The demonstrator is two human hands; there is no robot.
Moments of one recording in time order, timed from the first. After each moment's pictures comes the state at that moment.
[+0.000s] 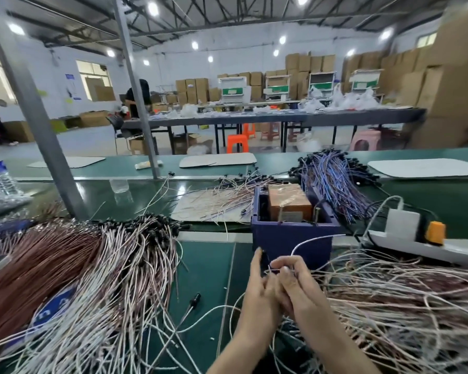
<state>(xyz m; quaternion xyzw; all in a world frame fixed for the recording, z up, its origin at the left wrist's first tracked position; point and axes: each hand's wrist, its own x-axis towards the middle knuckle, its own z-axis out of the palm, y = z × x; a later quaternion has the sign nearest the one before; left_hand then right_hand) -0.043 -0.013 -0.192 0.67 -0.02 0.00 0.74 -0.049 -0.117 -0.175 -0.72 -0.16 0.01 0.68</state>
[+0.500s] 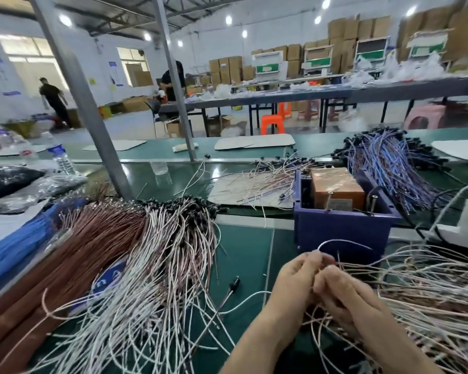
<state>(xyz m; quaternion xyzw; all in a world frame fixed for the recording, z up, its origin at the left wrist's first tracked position) -0.028 0.001 -0.185 0.61 0.00 -0.09 0.79 -0.041 -0.130 -0.193 -0.67 -0.18 0.09 0.72</state>
